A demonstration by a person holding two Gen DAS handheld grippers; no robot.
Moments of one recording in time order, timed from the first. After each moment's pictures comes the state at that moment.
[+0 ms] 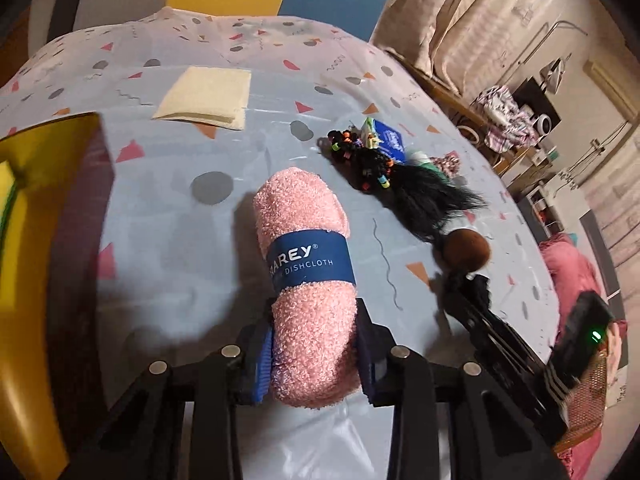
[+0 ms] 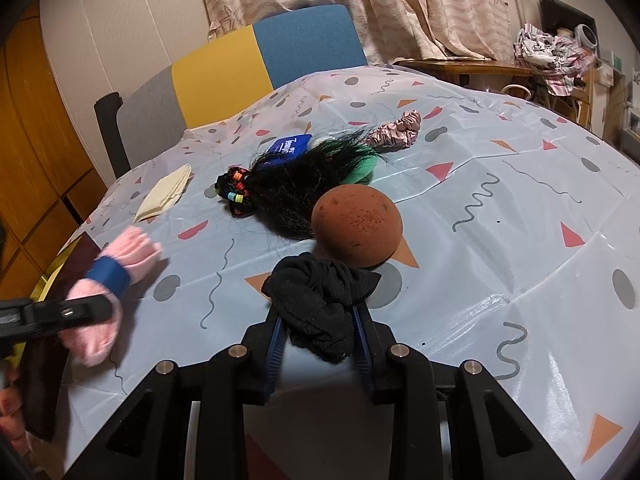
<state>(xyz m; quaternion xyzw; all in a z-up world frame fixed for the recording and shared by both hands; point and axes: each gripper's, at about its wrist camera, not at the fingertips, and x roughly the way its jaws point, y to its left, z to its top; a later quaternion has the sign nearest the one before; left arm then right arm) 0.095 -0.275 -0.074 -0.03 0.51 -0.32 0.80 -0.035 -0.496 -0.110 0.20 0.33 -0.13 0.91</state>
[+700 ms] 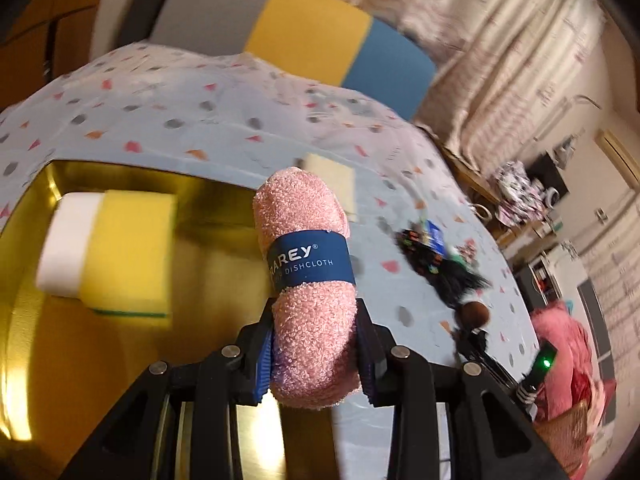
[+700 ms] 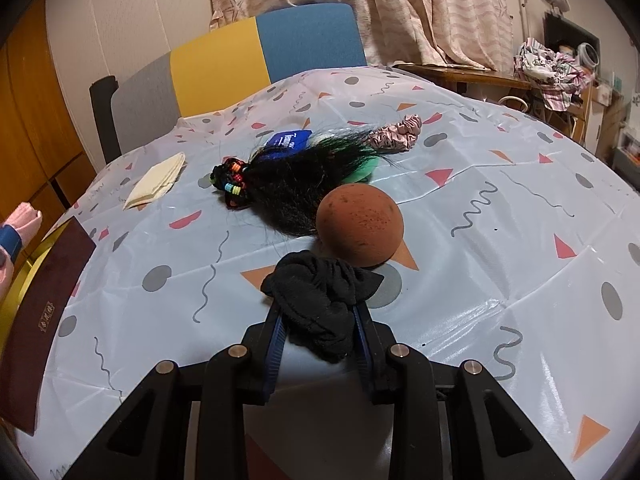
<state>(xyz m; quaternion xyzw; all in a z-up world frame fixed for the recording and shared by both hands) 0.128 -0.124 -0.022 -0.12 0.46 -0.26 0.84 -0.030 -0.485 -0.107 0.16 0.35 -0.15 0.91</state>
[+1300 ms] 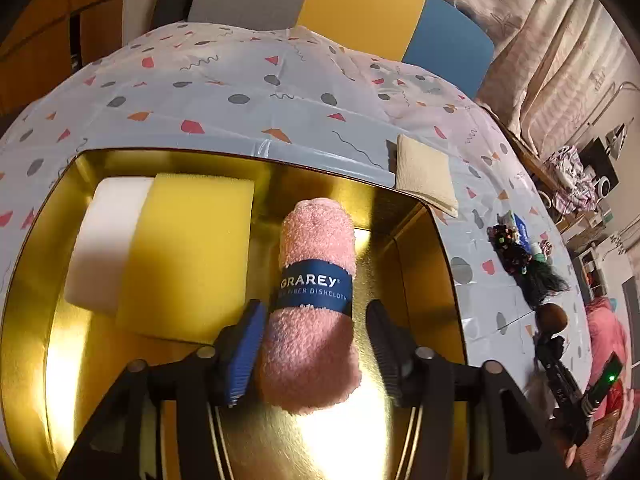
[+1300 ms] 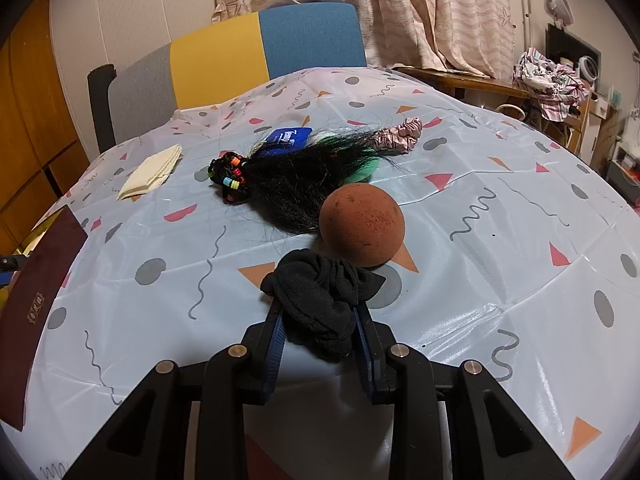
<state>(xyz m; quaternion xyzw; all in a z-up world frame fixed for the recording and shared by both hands) 0.176 -0.103 -0.063 -0.07 0.51 -0.19 0.84 -0.026 -0.480 -0.107 0.14 0.36 -0.16 0.91</state>
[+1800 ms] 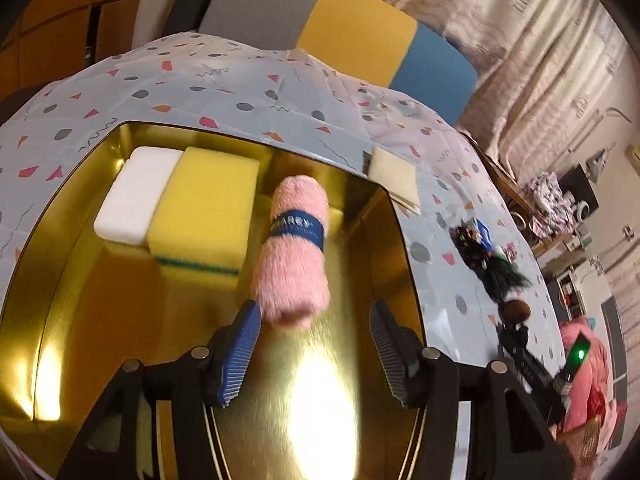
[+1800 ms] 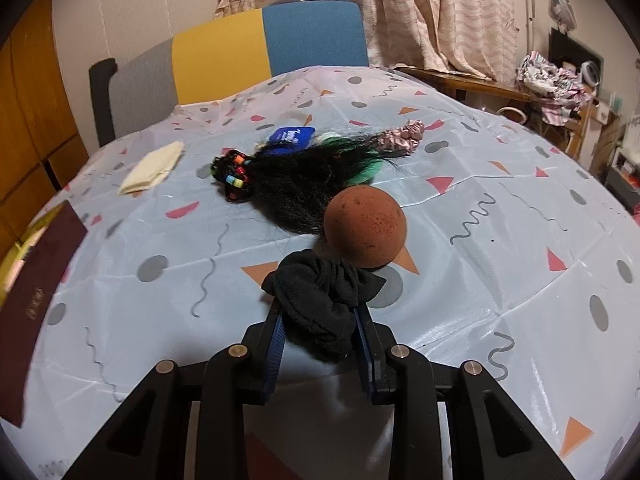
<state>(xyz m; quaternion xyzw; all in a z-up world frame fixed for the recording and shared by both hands) 0.107 -0.075 -0.042 -0.11 0.47 -0.21 0.85 -0.027 -0.478 -0.102 0.14 0.36 -0.16 0.91</state>
